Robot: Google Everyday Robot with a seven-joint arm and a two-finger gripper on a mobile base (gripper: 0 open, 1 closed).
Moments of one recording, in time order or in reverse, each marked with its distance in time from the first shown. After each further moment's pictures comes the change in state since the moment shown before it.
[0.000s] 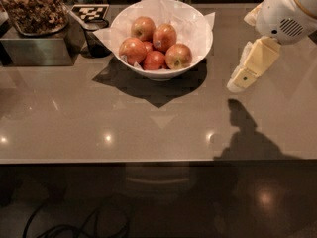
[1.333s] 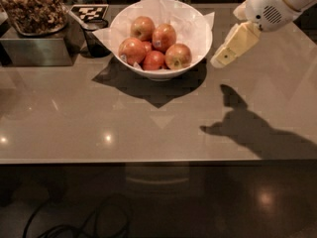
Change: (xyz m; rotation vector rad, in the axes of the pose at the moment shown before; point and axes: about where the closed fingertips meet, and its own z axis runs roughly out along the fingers) arm -0.026 -0.053 0.027 0.030 -0.129 0.091
